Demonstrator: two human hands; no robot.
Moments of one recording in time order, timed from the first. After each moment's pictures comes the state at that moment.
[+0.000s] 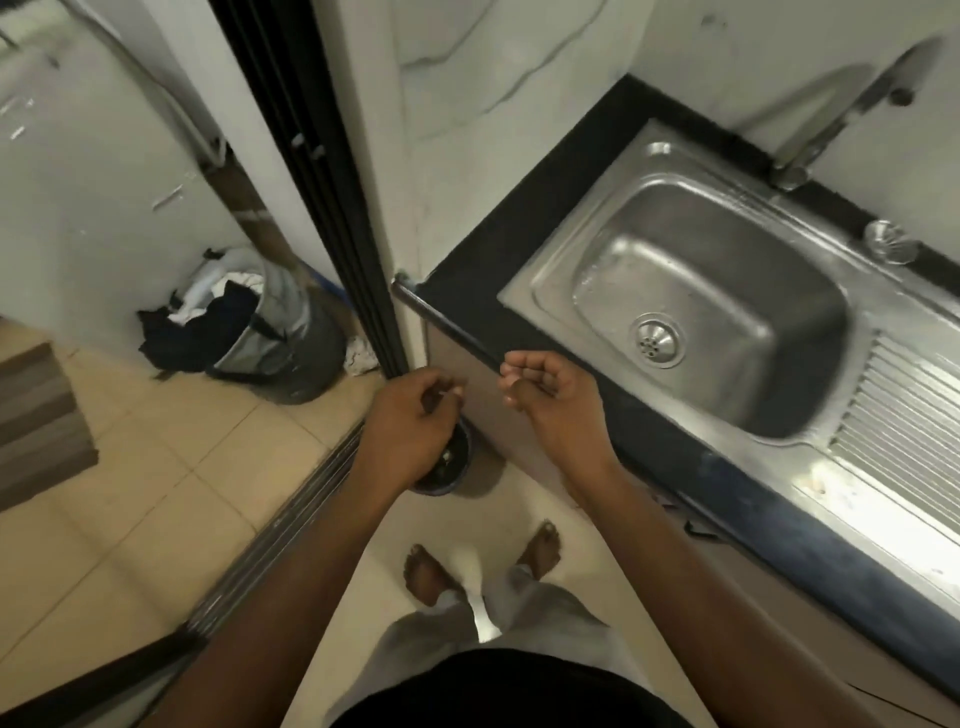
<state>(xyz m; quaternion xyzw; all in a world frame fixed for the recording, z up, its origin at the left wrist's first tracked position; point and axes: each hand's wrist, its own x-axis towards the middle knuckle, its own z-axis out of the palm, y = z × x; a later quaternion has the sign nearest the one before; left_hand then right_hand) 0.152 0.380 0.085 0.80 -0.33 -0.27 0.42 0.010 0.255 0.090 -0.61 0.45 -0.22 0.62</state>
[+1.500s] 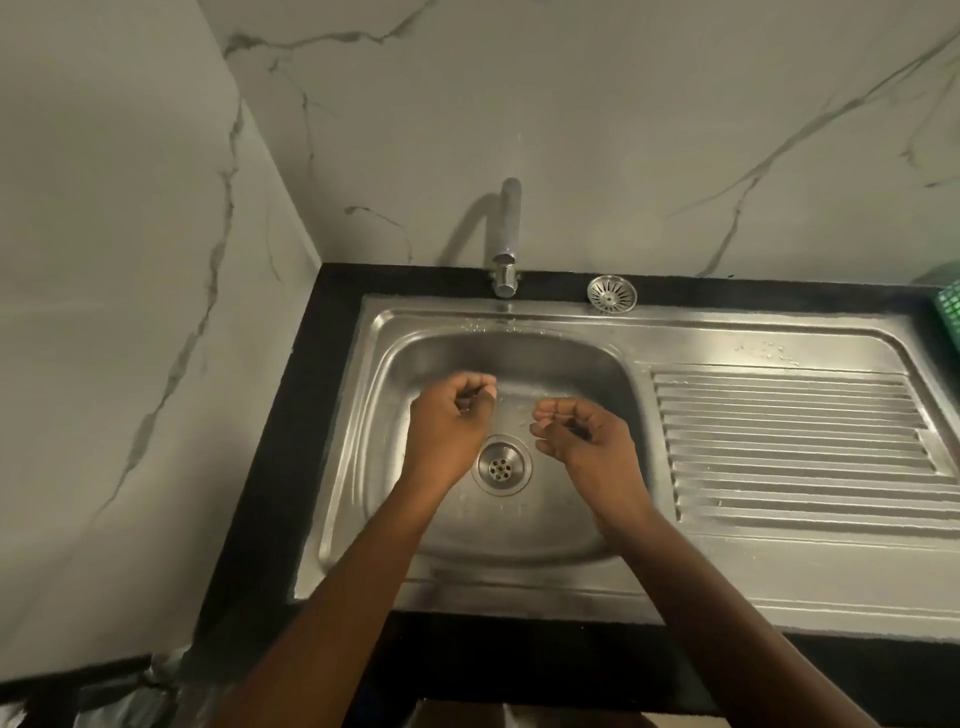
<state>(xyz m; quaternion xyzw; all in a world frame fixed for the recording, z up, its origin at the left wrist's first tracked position) 0.046 -0.008 0.122 0.64 -0.51 -0.38 0.43 -0.136 0.011 0.123 -0.42 0.57 -0.44 0.55</state>
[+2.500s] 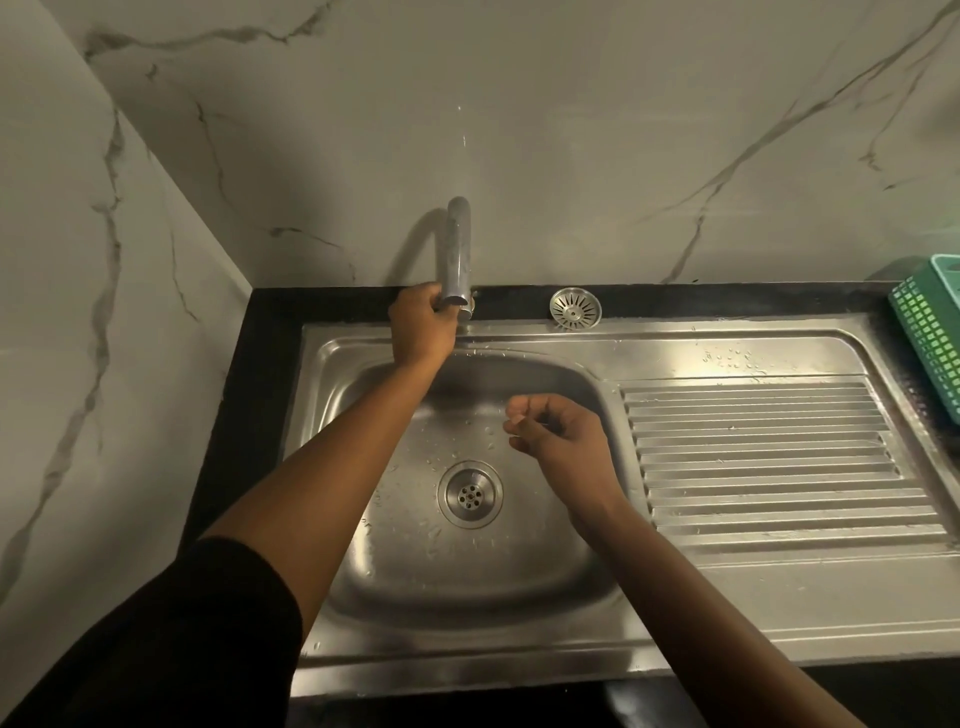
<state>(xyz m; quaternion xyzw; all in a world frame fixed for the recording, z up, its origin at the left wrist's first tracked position) 0.030 -0.208 0.104 0.70 -0.50 -0.29 0.42 -0.142 -0.051 0.115 -0.42 0.58 -0.45 0.53</state>
